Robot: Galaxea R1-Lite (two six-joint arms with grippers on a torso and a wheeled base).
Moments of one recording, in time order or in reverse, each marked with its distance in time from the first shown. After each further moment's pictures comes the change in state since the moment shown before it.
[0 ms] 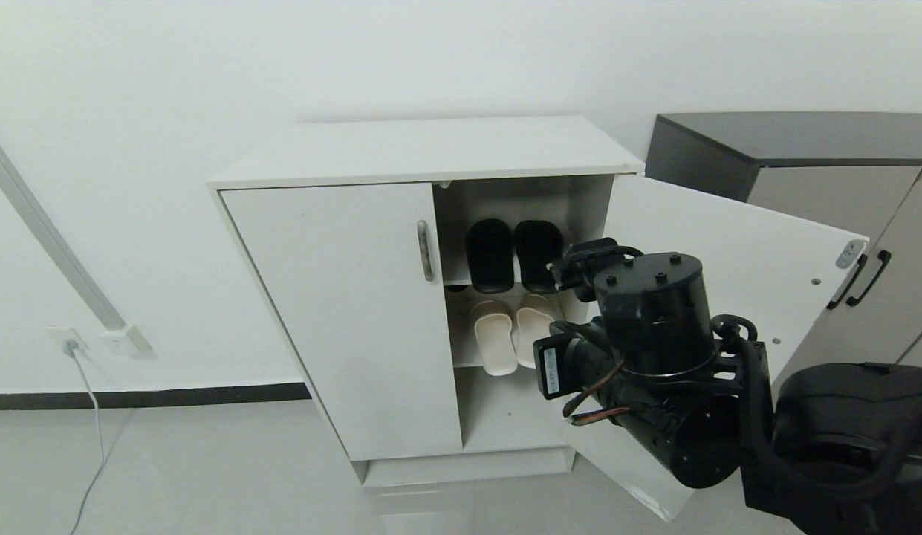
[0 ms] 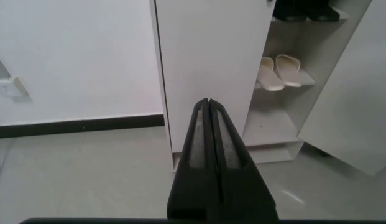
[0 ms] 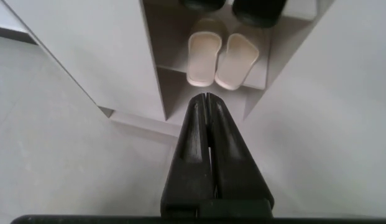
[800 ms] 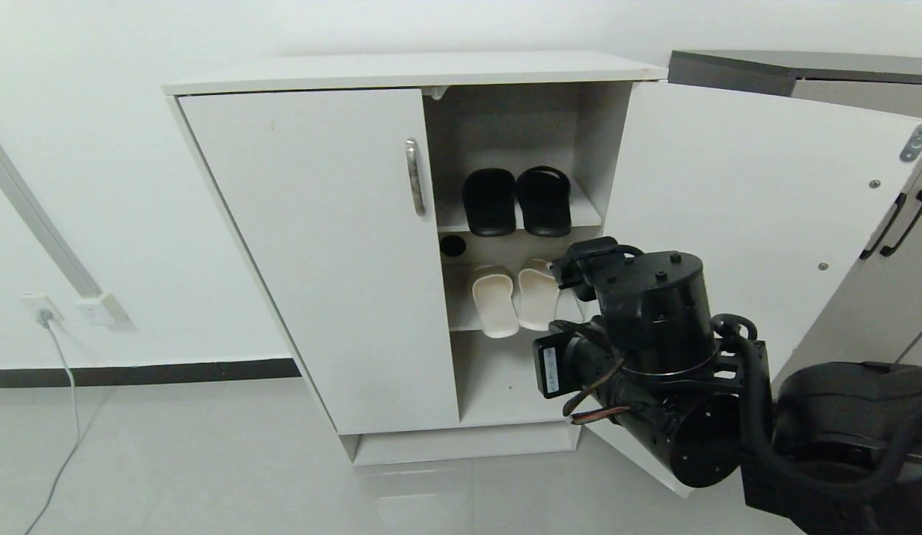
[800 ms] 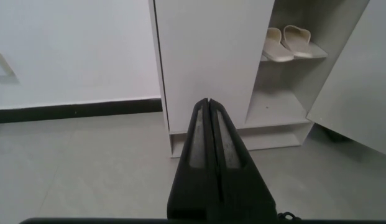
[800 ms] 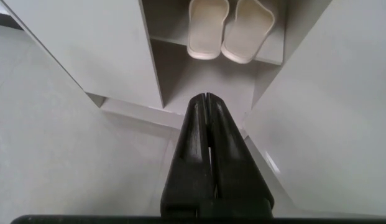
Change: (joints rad) left arm 0.000 0.000 0.000 -0.001 0.000 0.001; right arm 0.002 -0.001 -0.001 -0.002 0.001 0.000
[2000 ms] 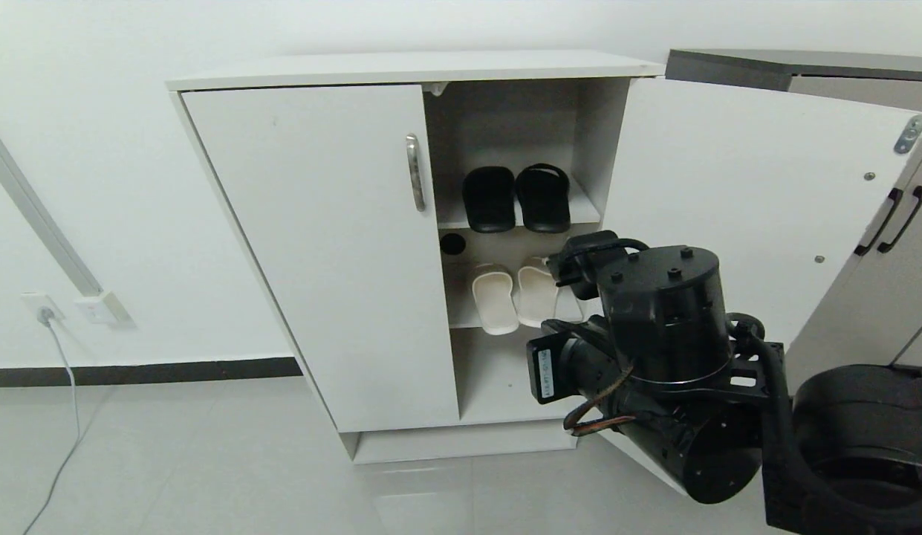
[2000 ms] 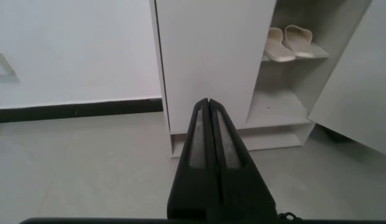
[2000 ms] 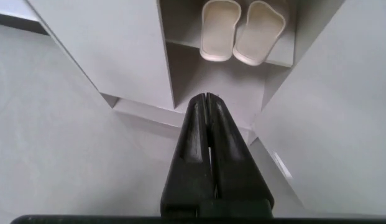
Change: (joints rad) left arm 0.000 0.000 0.000 0.001 0.000 0.000; right arm 0.028 -0.026 -0.011 0.027 0.000 0.010
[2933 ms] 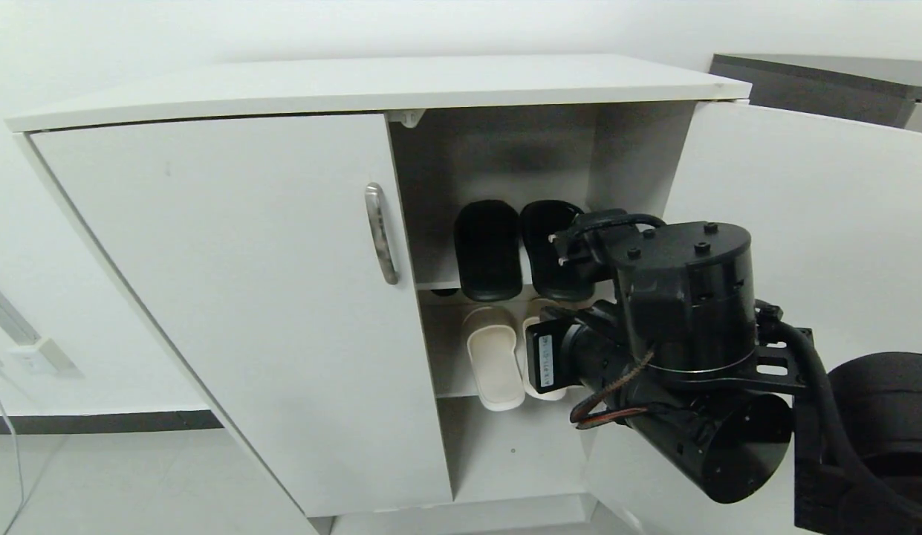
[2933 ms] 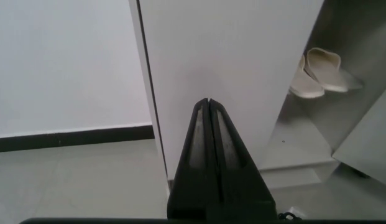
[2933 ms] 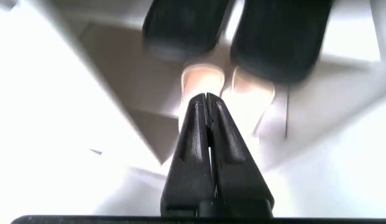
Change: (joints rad) left arm 0.000 0.000 0.000 0.000 -0.001 0.000; right arm 0.040 -0.034 -0.036 0.034 -0.016 0.024
